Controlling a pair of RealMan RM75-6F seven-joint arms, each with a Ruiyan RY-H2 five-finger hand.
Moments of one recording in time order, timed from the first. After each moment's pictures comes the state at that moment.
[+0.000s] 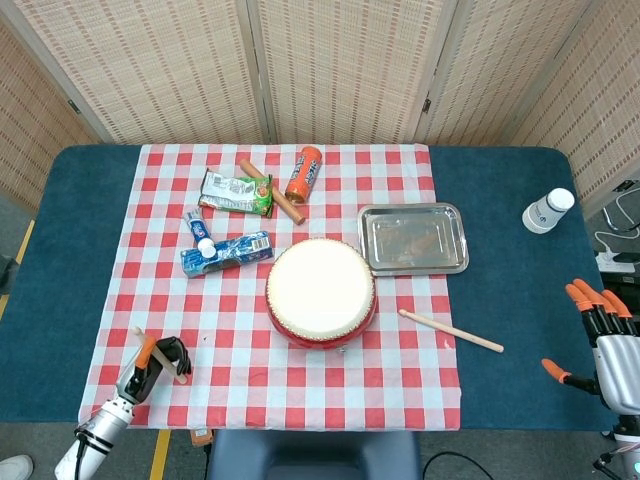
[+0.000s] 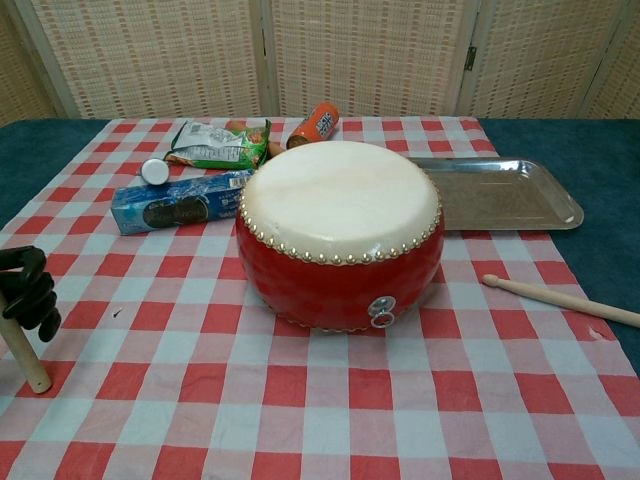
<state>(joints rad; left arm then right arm) -0.31 -1.53 0.10 -1.20 1.69 1.28 -1.55 0.00 -1.04 0.05 -1.71 -1.56 1.57 0.10</state>
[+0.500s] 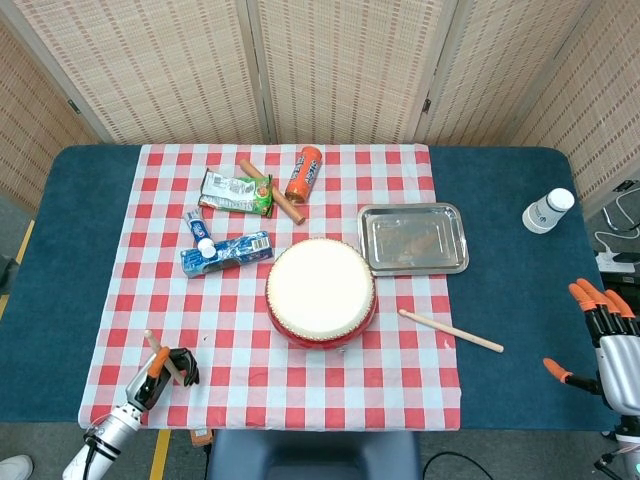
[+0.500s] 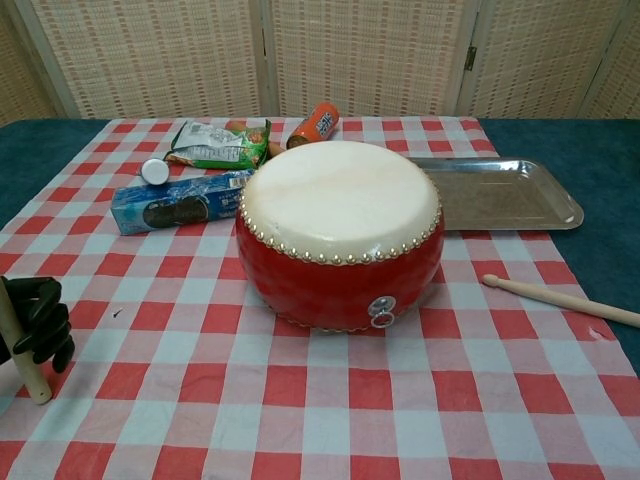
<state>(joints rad) -0.31 -1.58 0.15 -1.16 1.69 1.29 -1.51 0.00 -1.04 0.05 -1.71 -1.56 1.58 0.10</state>
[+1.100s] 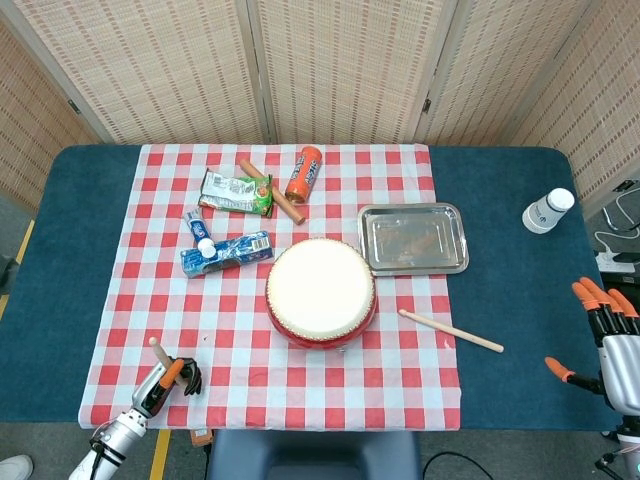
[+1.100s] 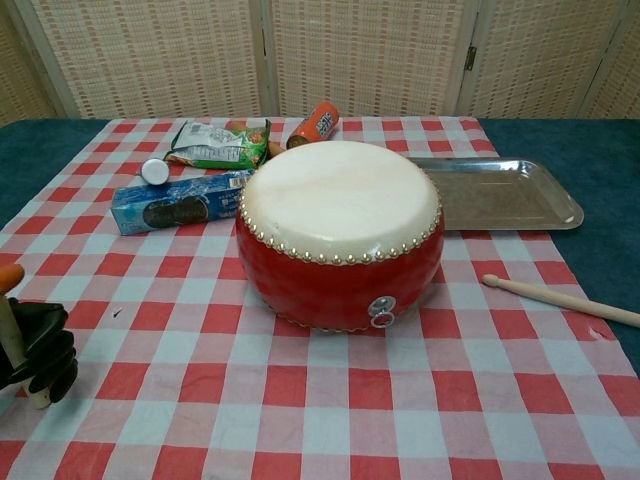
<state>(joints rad) -0.30 -1.63 0.18 -1.09 1.69 1.30 -1.48 -0.01 -1.03 0.06 -1.72 -1.55 1.59 0.10</state>
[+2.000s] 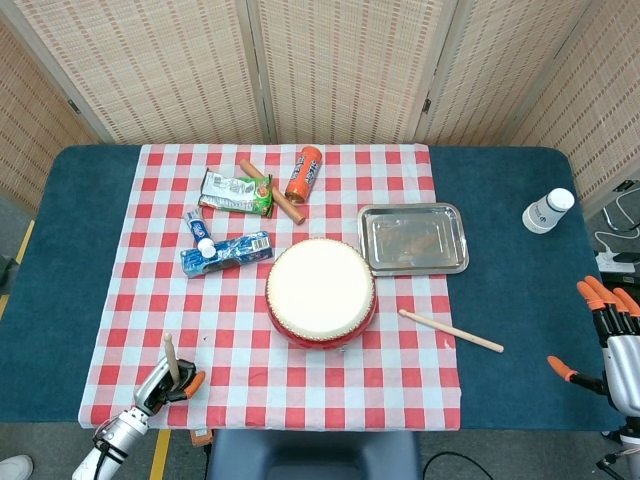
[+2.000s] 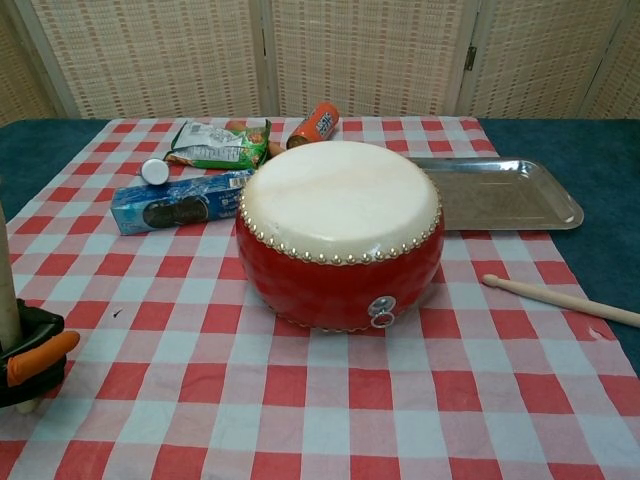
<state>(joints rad) -0.30 -1.67 0.19 -1.03 1.68 1.32 -1.44 -0.01 -1.04 0.07 -1.72 -1.56 1.61 0.10</state>
